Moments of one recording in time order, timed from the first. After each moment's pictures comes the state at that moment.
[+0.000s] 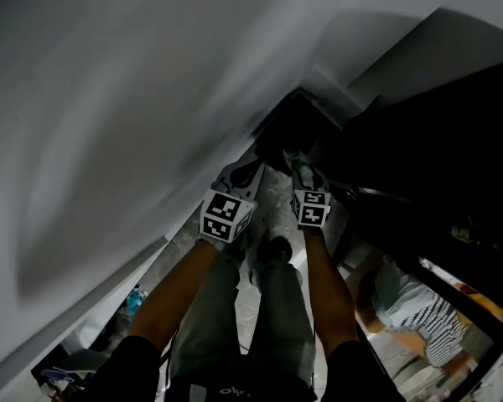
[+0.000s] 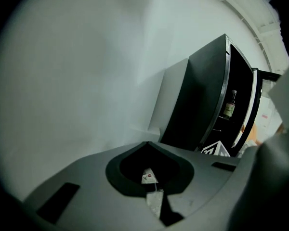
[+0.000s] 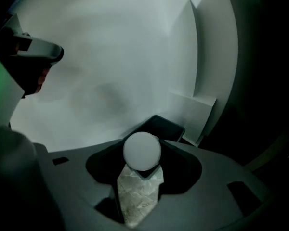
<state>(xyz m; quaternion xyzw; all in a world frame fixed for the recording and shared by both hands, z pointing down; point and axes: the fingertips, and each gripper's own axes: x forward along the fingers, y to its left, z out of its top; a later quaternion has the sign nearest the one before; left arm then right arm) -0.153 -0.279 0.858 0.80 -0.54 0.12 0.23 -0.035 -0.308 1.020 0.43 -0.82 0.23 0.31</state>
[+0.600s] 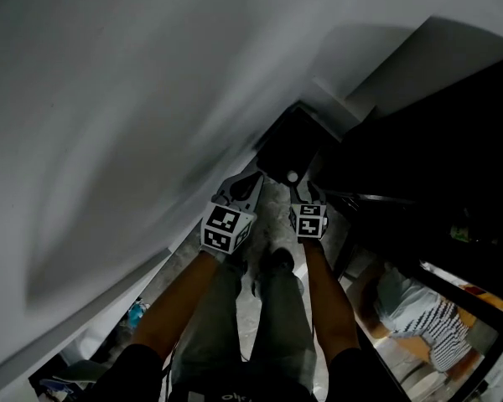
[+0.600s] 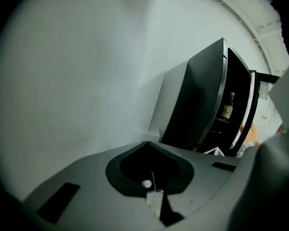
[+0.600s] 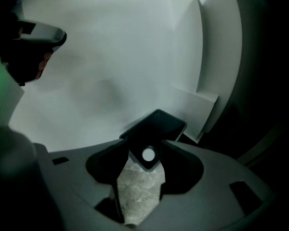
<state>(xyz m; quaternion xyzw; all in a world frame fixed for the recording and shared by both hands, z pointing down) -0.163 -0.267 0.847 0.81 -0.54 0.11 0.22 -0.041 -0.285 1.032 0.42 -0.81 0.23 0.34</state>
